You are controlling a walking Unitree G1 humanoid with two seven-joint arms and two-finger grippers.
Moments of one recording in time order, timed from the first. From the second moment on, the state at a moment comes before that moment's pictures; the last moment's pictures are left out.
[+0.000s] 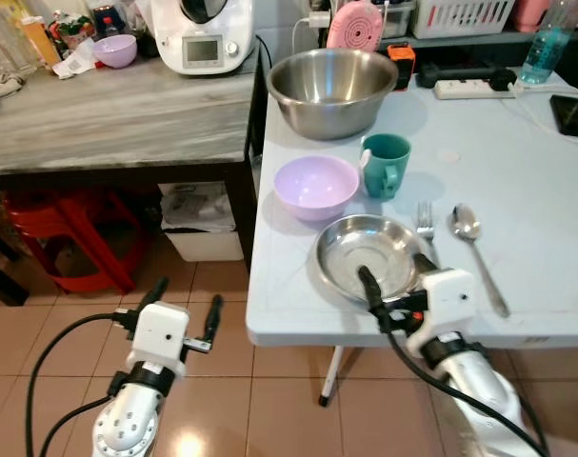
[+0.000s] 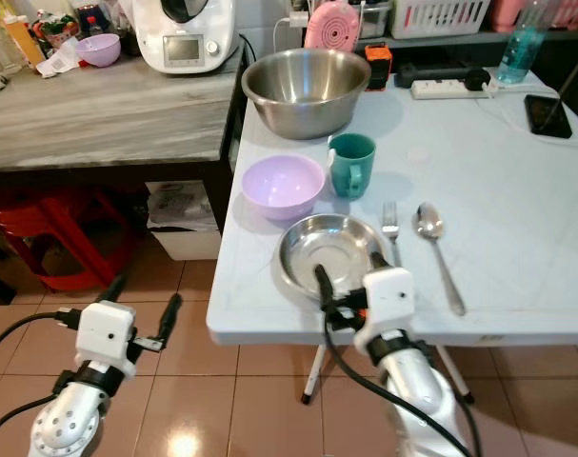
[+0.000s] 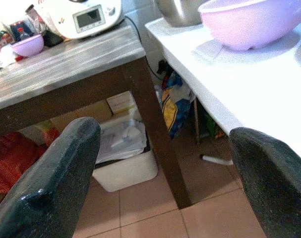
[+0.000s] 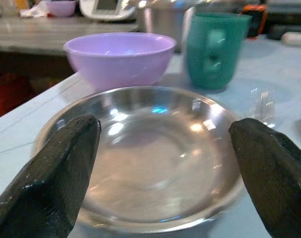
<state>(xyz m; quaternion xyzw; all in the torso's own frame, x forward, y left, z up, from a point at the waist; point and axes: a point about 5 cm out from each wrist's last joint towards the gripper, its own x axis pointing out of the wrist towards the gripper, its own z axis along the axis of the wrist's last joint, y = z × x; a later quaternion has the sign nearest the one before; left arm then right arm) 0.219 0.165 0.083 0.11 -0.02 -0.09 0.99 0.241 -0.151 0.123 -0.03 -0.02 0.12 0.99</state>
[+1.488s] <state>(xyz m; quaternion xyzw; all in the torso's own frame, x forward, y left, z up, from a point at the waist) 0.228 0.155 0.093 0.13 -0.07 -0.22 0.96 0.248 -0.172 0.132 -0.03 -0.02 0.06 1.00</state>
